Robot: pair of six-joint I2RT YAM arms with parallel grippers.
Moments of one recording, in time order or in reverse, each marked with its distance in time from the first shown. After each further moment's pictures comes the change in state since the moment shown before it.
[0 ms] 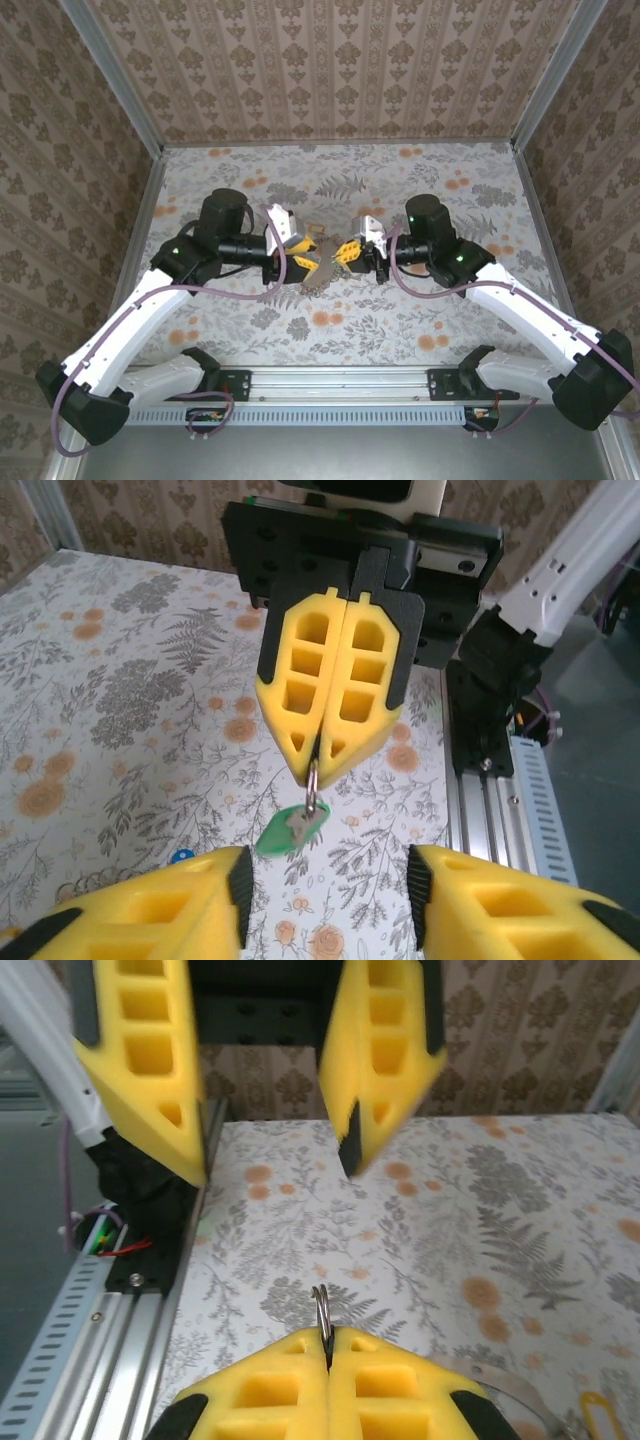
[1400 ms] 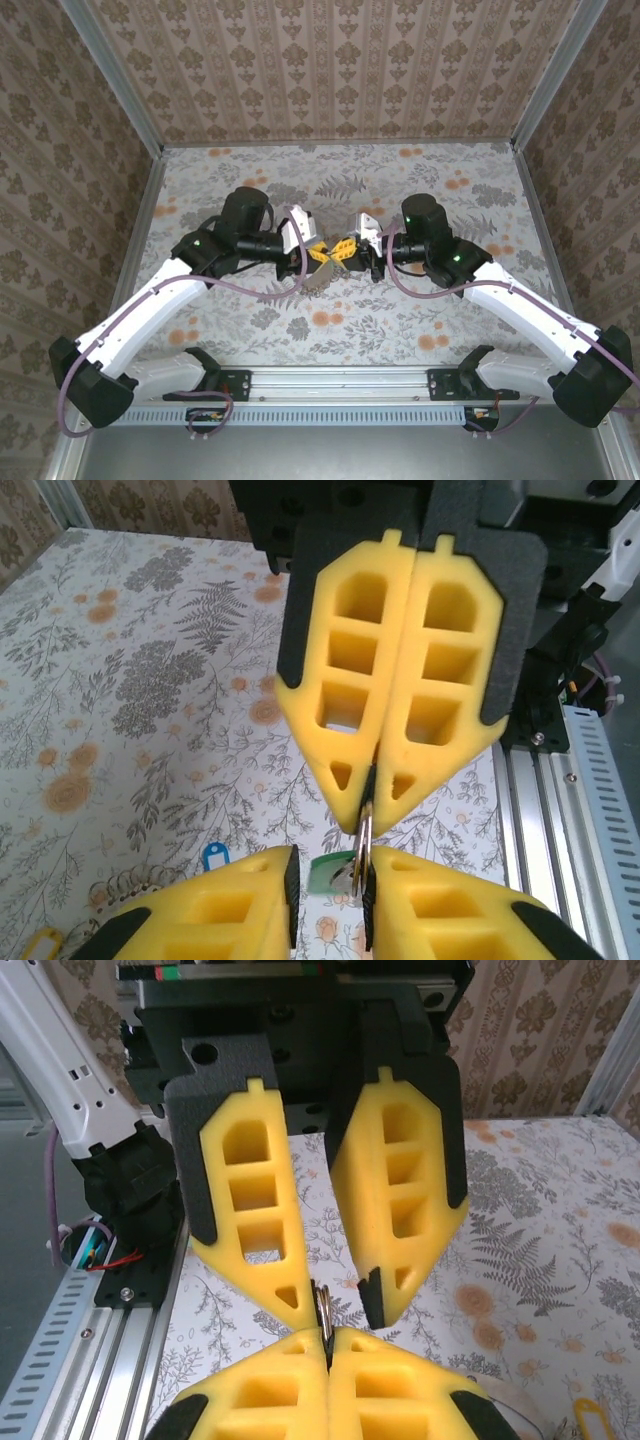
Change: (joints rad) left arm -0.063 0.099 0.010 0.050 -0.113 0.037; right arm 0.025 0.011 0.020 0.020 0.060 0.037
